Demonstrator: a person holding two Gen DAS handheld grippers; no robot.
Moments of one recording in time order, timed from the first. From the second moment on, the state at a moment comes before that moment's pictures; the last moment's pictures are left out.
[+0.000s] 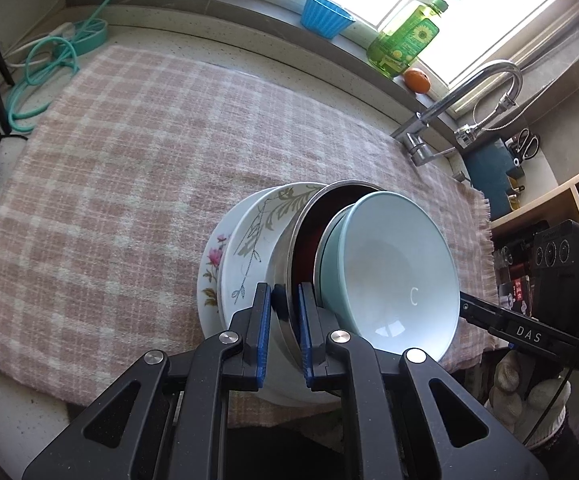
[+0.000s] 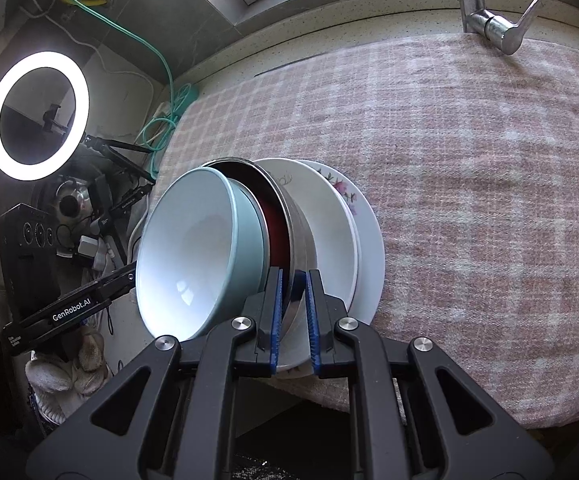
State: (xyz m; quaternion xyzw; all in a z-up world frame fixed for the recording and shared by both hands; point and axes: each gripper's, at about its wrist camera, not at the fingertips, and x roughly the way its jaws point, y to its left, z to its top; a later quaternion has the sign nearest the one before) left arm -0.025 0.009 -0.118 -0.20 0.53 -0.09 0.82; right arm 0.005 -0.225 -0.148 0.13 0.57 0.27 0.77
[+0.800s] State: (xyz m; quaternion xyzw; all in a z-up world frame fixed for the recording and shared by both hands) left arm -0.059 0.006 -0.067 -0.15 0.45 -0.05 0.88; right arm -0.019 -0.252 -0.087 0.08 0.47 0.28 0.83
